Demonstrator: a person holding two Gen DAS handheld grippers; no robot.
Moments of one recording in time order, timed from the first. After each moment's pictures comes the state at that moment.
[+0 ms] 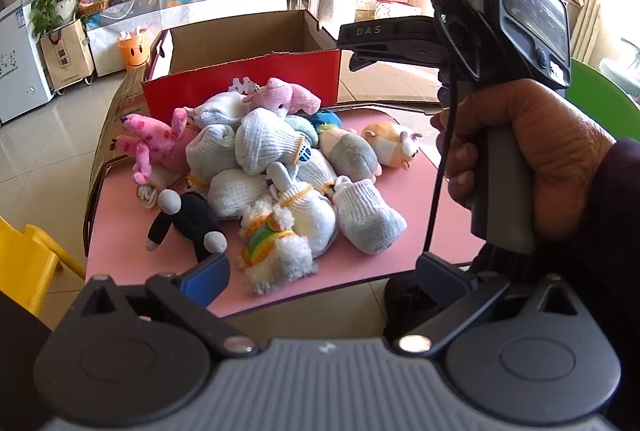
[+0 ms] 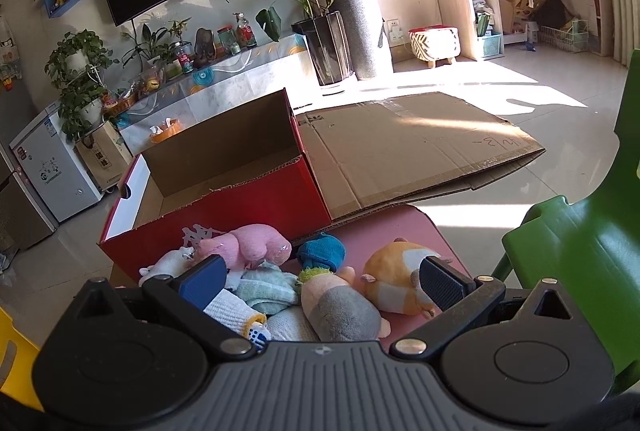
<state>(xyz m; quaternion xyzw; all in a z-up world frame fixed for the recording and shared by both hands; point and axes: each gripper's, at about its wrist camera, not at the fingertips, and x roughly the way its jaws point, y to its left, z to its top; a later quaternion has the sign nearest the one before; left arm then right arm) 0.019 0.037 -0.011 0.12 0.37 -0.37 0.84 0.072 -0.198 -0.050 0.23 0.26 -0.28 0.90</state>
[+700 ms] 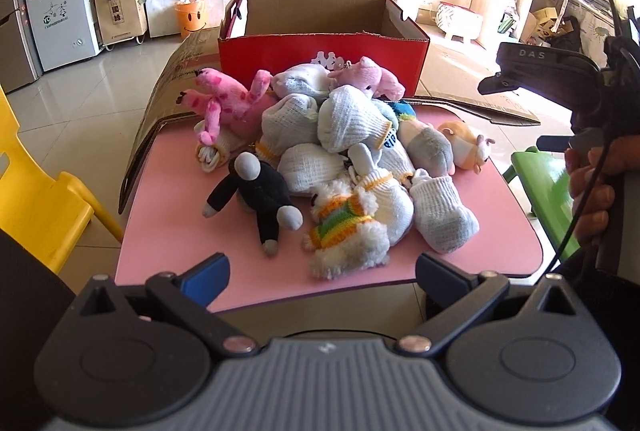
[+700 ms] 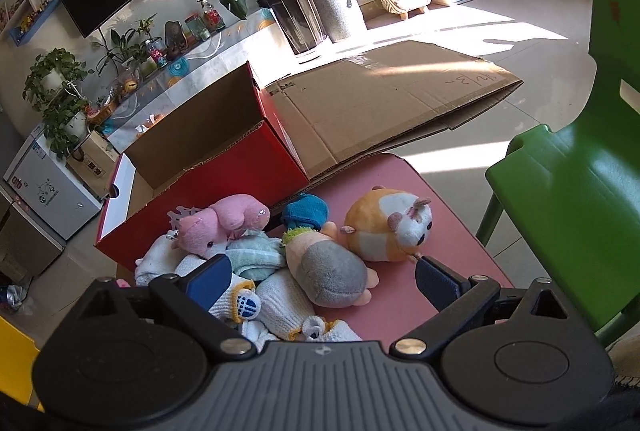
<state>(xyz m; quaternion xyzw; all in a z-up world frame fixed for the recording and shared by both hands) 0.061 0.078 -0.036 0.09 0.40 -0.30 0.86 0.044 -0.212 -0.067 0.32 0.28 -0.28 0.86</state>
